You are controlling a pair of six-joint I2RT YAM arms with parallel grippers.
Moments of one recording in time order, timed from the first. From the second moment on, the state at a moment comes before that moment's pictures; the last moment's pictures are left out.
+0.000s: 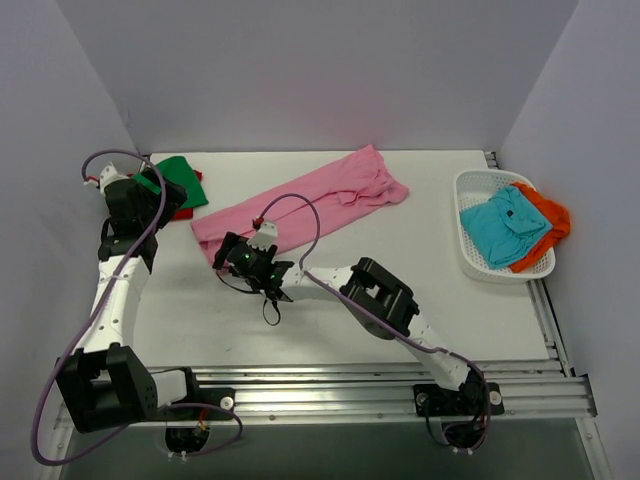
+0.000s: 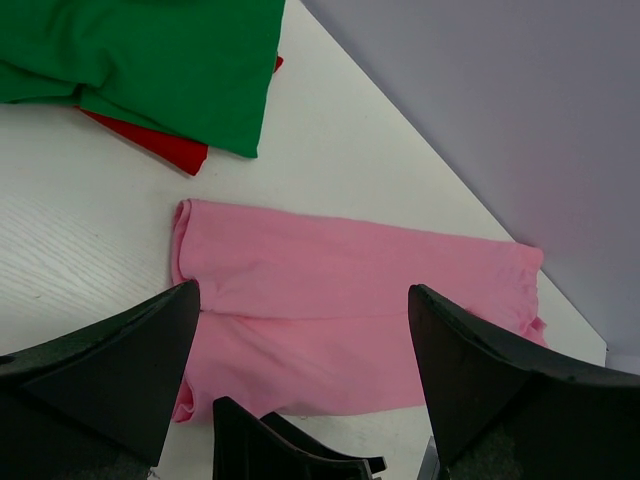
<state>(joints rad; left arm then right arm) 0.14 1.25 1.03 -0.18 -0.02 -0.72 1.07 2.39 1.71 0.15 0.50 1.04</state>
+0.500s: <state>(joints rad) 0.18 1.25 1.01 -0.17 0.02 -0.72 1.05 2.44 1.72 0.20 0.43 1.03</state>
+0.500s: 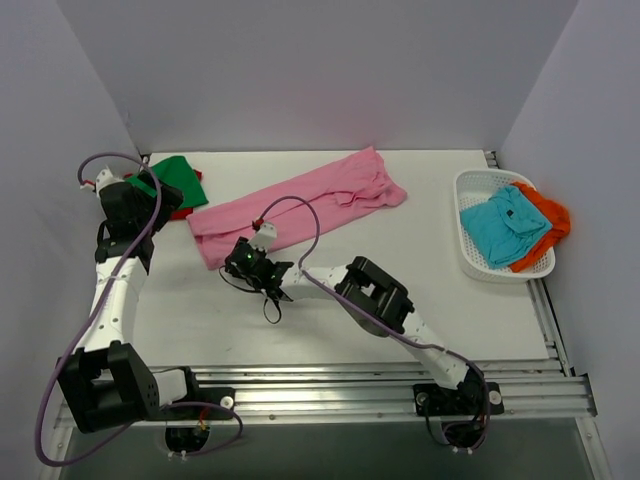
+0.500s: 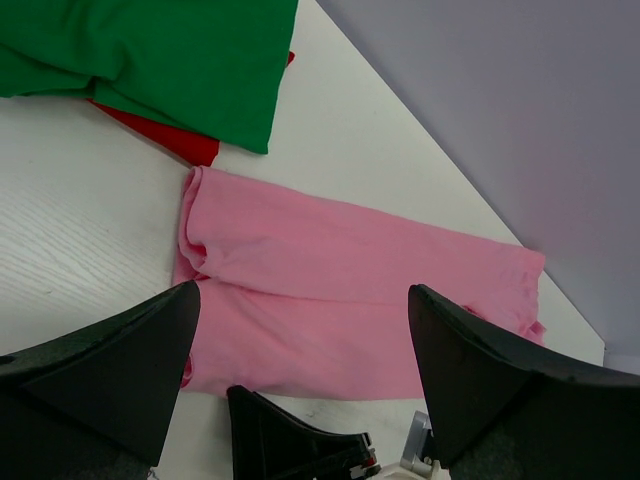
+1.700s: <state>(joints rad) 0.14 1.26 1.00 -0.14 0.07 -0.77 1.01 1.55 0.55 0.06 0.64 1.44</state>
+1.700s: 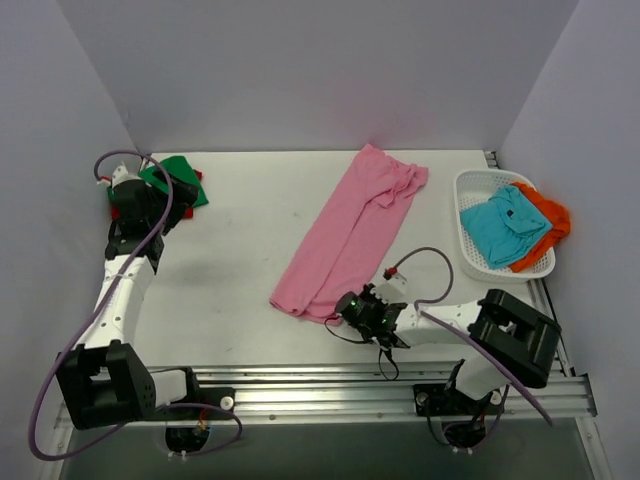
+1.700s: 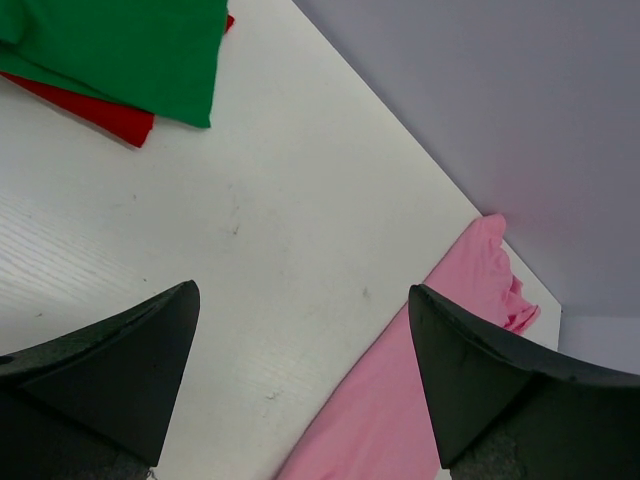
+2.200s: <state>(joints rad) -0.39 1.29 1.01 -0.20 -0.17 -0.76 1.02 0.99 0.47 -0.63 0.86 1.82</state>
